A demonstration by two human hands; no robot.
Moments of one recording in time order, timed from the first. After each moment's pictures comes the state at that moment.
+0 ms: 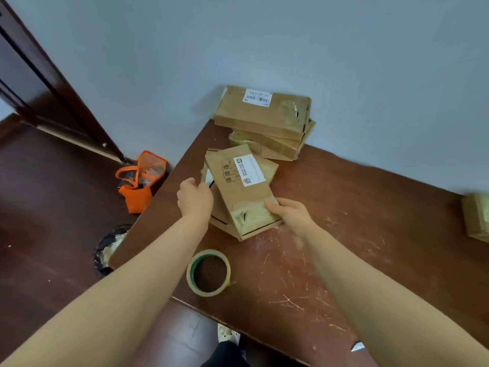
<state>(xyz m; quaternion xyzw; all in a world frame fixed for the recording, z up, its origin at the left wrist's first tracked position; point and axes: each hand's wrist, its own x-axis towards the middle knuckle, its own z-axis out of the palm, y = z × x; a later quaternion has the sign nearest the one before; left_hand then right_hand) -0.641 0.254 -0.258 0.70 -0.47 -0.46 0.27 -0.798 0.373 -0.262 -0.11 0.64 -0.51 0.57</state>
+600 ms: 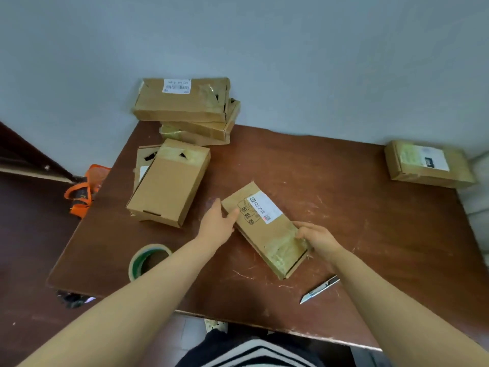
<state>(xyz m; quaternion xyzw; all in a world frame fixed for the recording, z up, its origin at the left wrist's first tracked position) -0.729 0.388 -0.287 0.51 -0.65 -0.56 0.05 -0.882 0.556 -0.297 -0.02 0.73 -0.46 0.50</state>
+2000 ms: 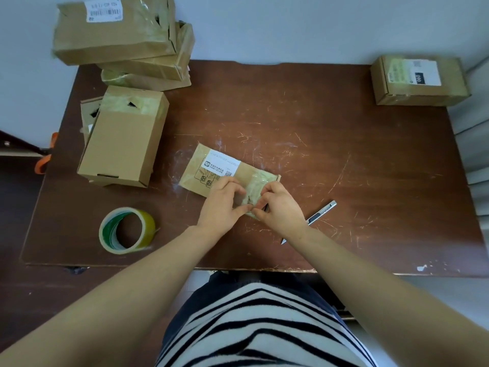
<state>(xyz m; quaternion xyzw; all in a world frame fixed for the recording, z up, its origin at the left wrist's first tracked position) -0.729 0.457 -0.334 0.26 -0.90 -0.35 0.03 -0.831 0.582 -0.335 -0.38 0.86 -0.22 0.27</state>
